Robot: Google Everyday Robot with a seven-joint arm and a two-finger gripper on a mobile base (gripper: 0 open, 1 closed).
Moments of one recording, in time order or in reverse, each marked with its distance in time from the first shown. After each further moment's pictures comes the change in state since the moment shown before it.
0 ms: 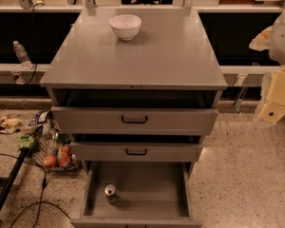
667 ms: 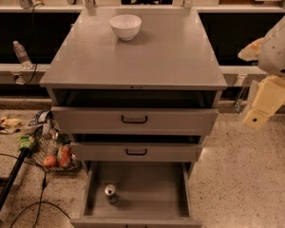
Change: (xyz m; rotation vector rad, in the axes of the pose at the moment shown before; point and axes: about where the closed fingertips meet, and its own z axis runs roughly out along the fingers) arm -0.012 0.004 0.025 -0.032 -0.126 0.033
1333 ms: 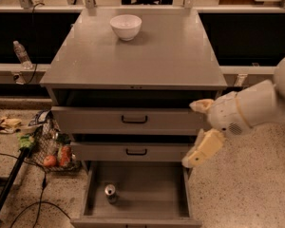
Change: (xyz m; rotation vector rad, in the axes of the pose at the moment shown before) arm -0.030 0.050 0.153 -0.202 -0.412 0.098
